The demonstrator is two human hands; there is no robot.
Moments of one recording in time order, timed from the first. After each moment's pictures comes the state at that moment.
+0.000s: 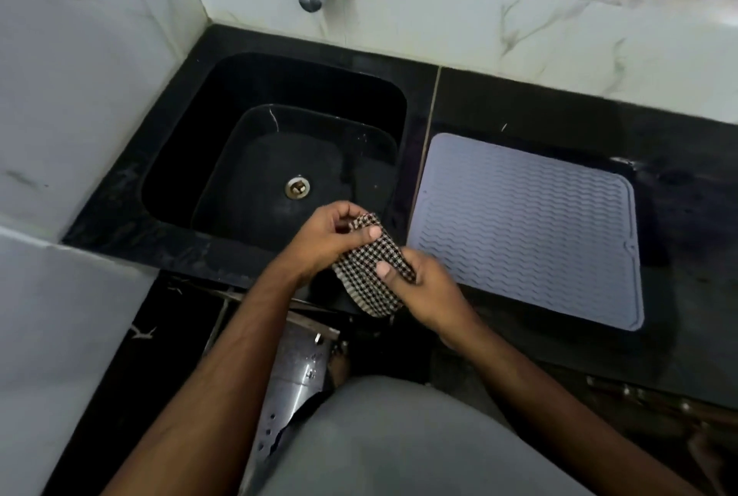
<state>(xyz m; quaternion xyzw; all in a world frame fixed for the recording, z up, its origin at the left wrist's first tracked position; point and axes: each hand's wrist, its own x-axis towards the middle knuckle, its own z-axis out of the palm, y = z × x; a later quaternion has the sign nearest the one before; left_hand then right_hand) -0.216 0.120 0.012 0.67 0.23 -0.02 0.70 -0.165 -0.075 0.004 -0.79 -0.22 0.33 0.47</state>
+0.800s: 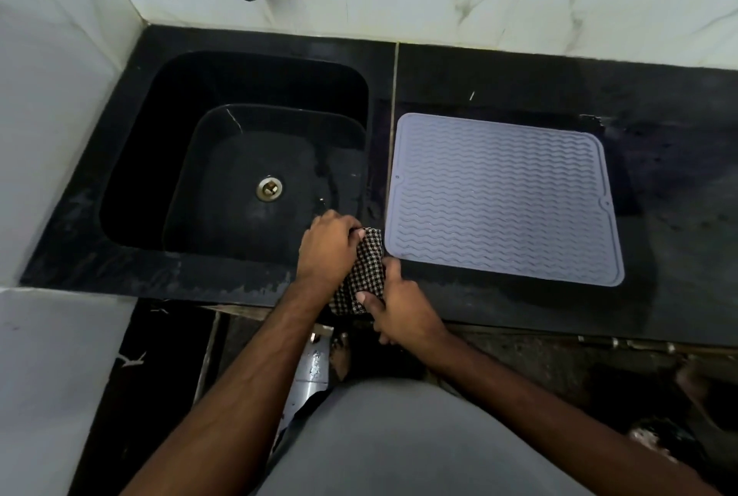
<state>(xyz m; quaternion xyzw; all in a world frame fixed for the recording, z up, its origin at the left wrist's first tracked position) -0.189 0.088 -0.031 0.94 0.21 -0.02 0.27 -0.195 -0.078 -0.036 -0.87 -0.17 0.33 0.32</state>
